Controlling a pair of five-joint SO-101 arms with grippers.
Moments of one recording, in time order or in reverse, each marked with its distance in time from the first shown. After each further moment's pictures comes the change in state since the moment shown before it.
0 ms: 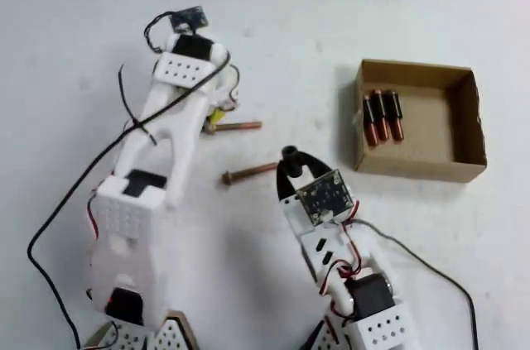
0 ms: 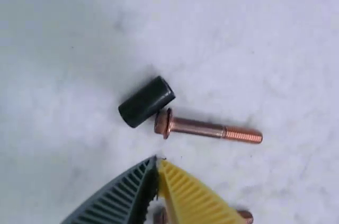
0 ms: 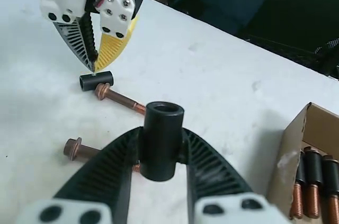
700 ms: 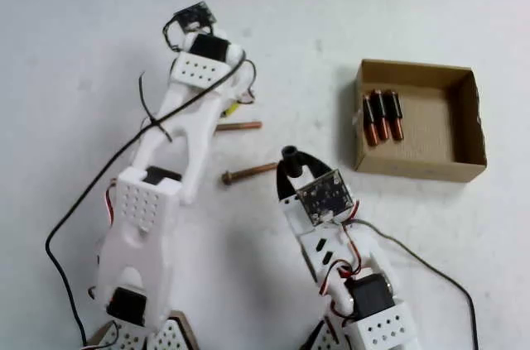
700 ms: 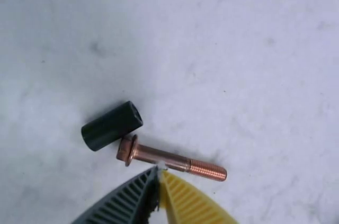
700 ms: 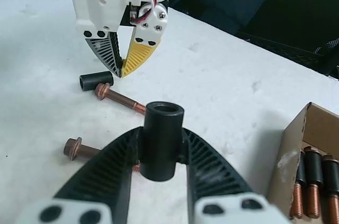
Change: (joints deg) left arm 2.2 8.1 -11.3 0.0 8.7; right arm 0.0 0.0 0.0 0.0 0.0
